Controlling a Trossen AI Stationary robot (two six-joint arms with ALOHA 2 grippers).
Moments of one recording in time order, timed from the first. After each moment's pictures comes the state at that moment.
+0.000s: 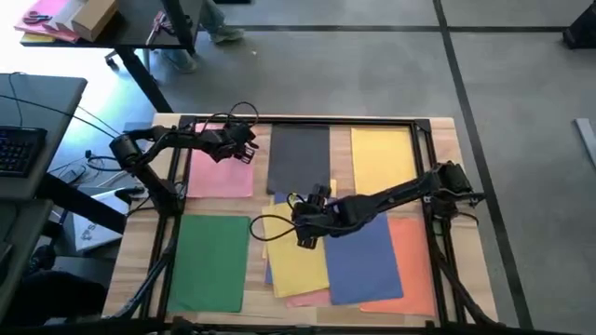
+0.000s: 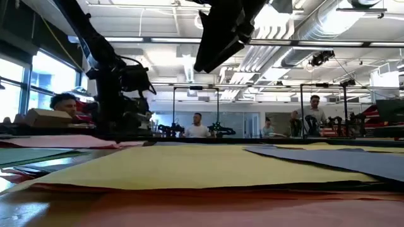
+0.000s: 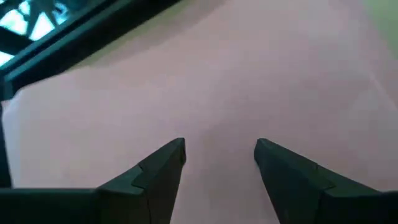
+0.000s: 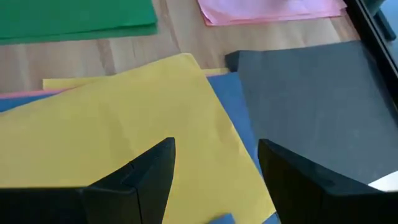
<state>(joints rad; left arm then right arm) 0.66 1.63 0.71 -0.29 -0.51 -0.39 0.28 1.92 1.56 -0.71 0.51 0.35</state>
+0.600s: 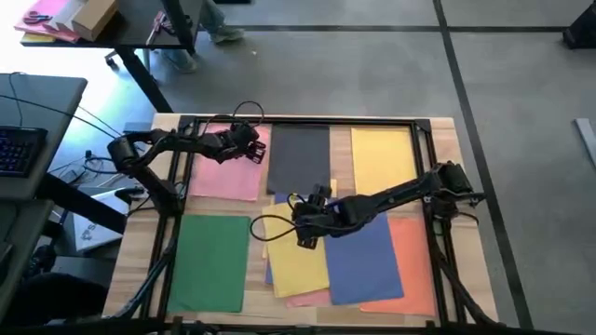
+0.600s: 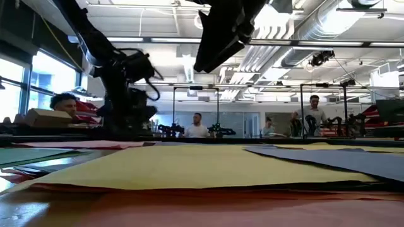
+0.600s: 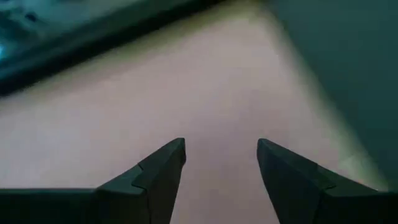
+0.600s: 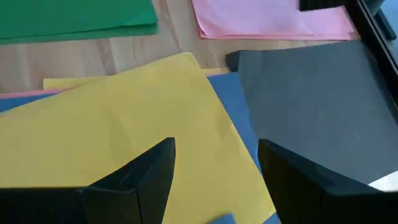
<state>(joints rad) 0.57 1.60 0.71 -0.05 -0.43 -0.42 0.28 1.92 1.56 -0.71 0.51 0.35</state>
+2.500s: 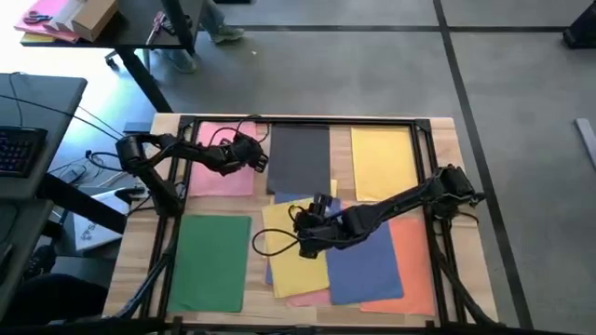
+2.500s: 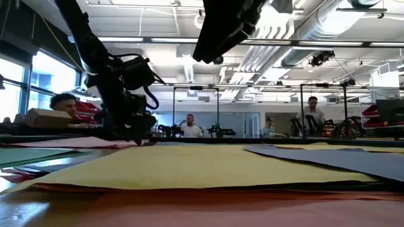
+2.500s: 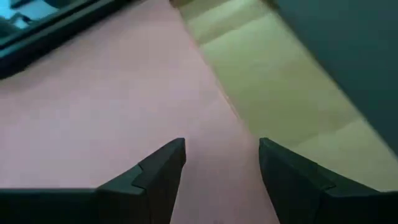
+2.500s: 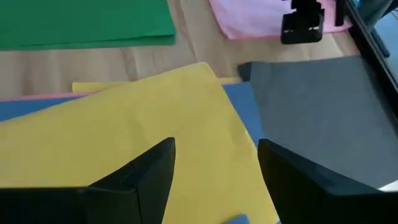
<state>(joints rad) 0.49 1.66 0.62 0.02 -0.56 -0.45 0.37 1.92 1.56 -0.68 0.56 0.37</state>
